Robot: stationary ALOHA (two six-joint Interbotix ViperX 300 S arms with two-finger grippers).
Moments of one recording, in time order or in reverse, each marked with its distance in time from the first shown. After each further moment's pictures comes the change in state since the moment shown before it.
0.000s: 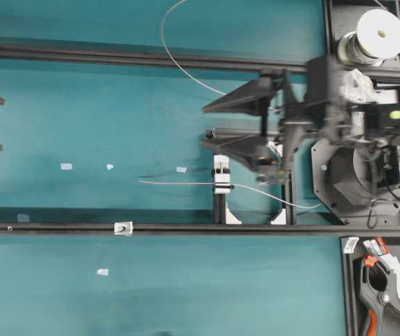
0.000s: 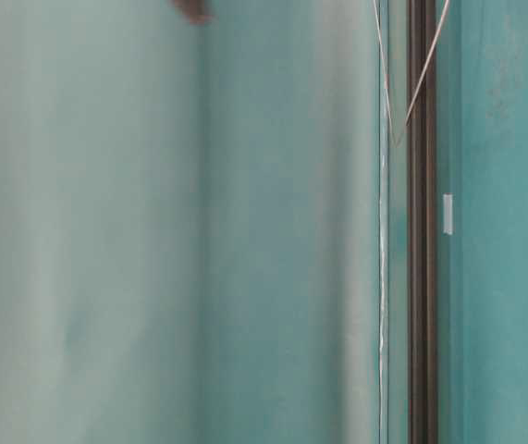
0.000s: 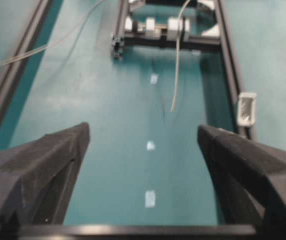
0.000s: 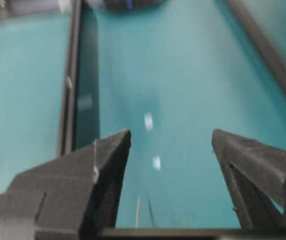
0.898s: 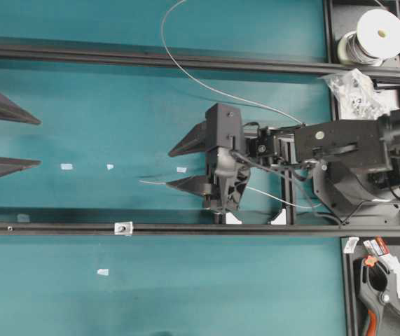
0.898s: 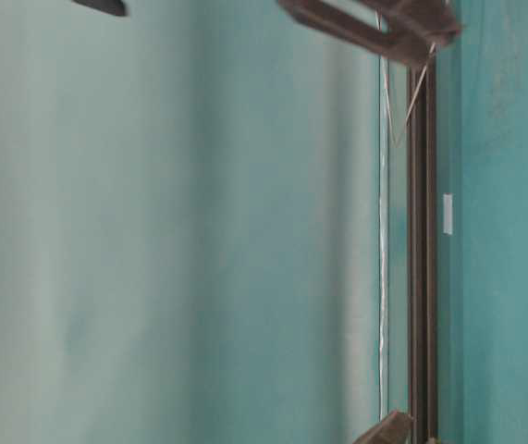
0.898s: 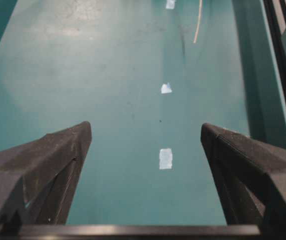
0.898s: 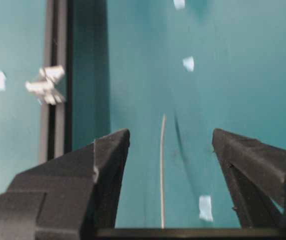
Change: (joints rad) left arm -0.002 0.483 0.008 0.000 -0.368 0.005; right arm 0.097 0.390 -0.106 -0.002 0.083 0.008
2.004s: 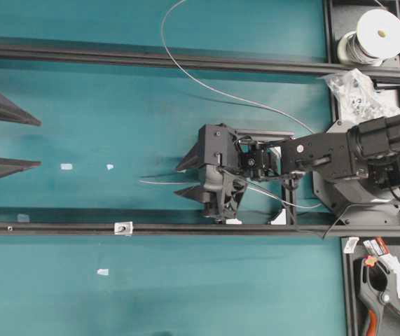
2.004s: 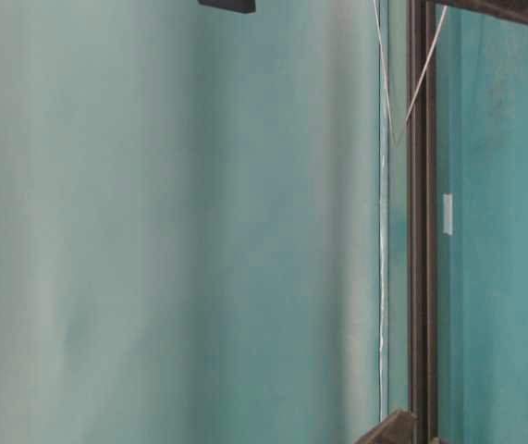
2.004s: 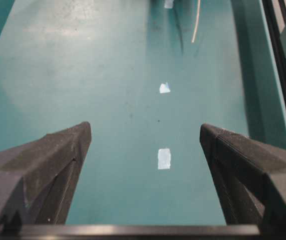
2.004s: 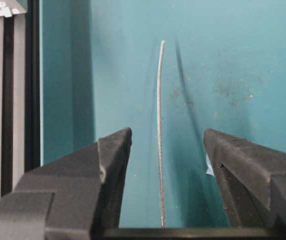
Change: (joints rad) left arm -0.003 0.009 0.000 0.000 -0.008 0.000; right arm 0.023 0.158 0.066 0.000 -0.123 0.003
